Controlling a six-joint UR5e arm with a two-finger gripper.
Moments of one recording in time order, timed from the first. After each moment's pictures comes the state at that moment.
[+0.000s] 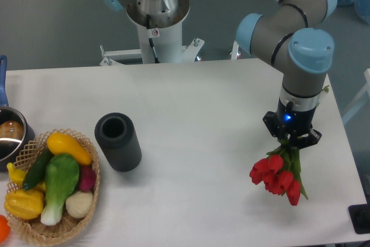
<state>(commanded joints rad) 2.70 -2.02 -1.46 -0.99 1.47 1.31</state>
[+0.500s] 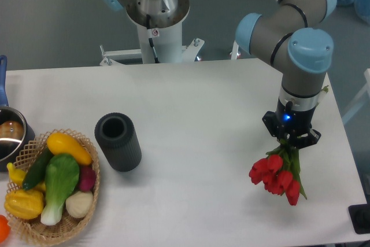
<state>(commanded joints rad) 2.69 -2.01 -1.47 -0.99 1.46 1.31</state>
